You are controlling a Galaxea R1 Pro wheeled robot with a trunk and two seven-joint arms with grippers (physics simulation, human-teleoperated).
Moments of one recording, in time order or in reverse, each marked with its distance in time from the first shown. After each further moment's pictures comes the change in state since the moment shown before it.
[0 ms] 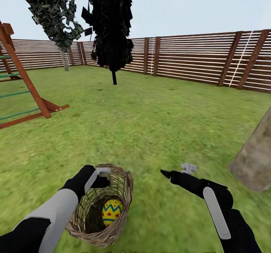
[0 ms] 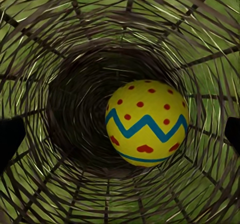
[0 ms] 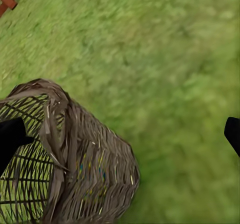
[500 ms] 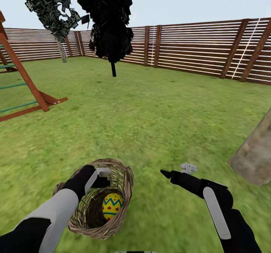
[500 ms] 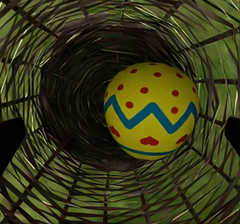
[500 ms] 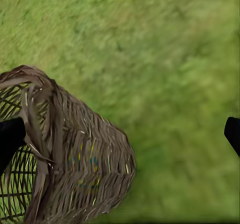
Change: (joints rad) left arm 0.000 -0.002 -0.001 0.002 -0.003 0.002 0.000; right arm 0.000 0.000 0.000 0.000 0.000 0.000 0.000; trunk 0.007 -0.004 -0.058
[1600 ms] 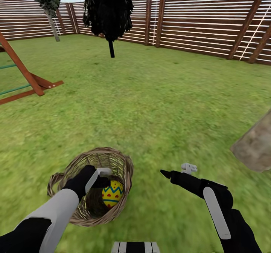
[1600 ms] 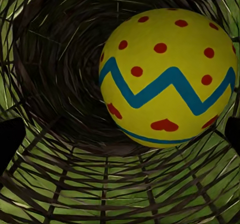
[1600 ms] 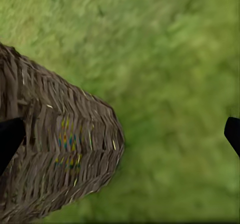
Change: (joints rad) left arm 0.000 -0.003 -0.006 -0.001 -0.002 0.001 0.001; right arm 0.000 0.000 0.000 0.000 0.000 0.000 0.000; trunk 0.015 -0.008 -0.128
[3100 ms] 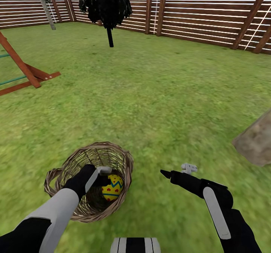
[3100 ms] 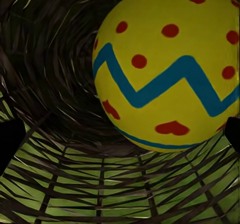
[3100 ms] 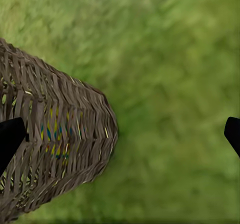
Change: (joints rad) left arm 0.000 0.001 -0.001 -0.019 0.006 -0.010 -0.005; right arm 0.000 0.000 0.000 0.000 0.000 0.000 0.000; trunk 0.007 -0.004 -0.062
